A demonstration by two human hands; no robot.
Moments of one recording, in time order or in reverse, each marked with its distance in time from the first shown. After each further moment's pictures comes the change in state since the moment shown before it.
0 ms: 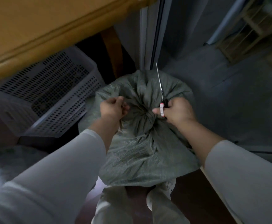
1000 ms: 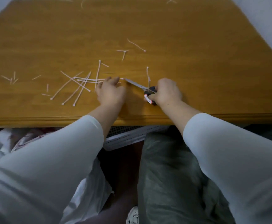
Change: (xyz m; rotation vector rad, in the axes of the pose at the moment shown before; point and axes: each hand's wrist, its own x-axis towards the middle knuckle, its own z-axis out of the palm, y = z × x) left_hand 0.083 0.211 -0.353 0.336 0.597 0.385; right_hand -0.014 -0.450 0.182 -0.477 -0.117 -0.621
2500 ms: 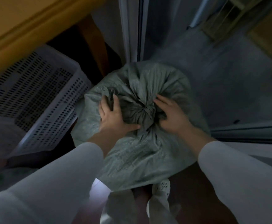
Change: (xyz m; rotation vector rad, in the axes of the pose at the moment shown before) left_hand -0.308 -0.072 0.277 0.782 -0.883 0.494; right_hand -0.276 0.418 0.121 0.327 0.044 0.324
